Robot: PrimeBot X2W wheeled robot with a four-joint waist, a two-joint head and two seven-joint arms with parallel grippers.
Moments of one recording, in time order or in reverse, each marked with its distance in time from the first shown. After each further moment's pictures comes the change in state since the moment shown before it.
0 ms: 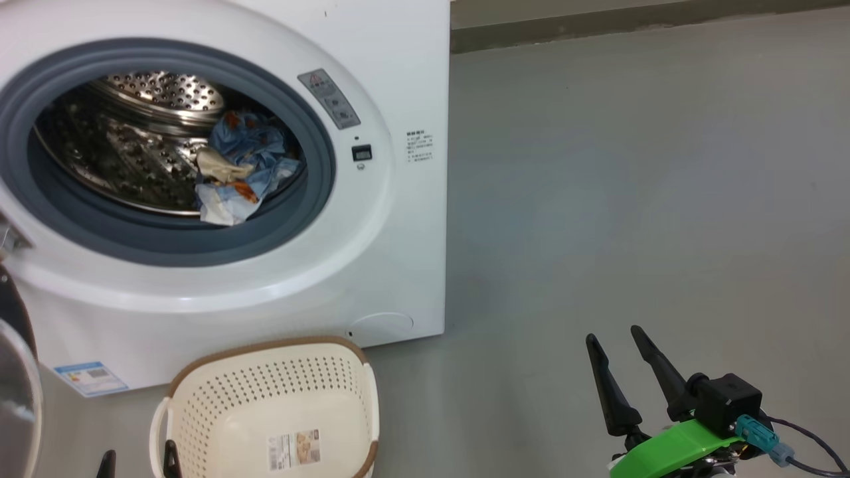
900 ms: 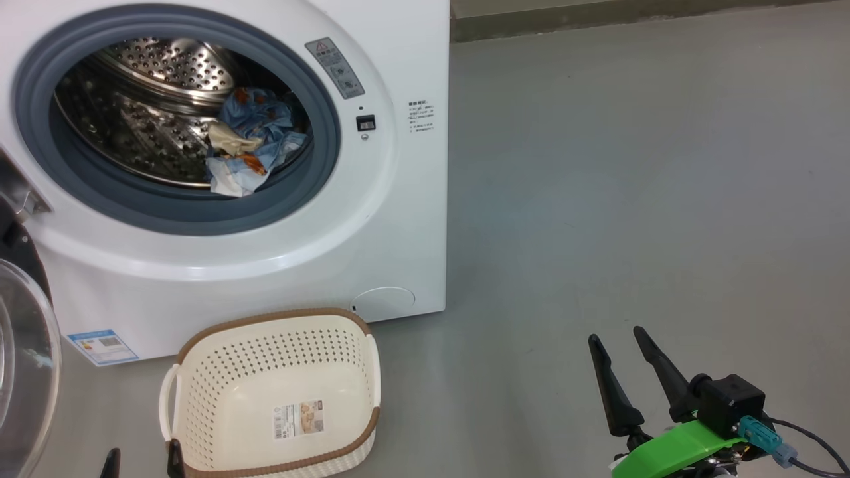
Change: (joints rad) left arm 0.000 0.000 -0.005 -0.002 0.002 -0.007 0.000; right arm 0.003 0.000 -0.005 -0.001 0.006 0.000 0.000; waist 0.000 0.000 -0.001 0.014
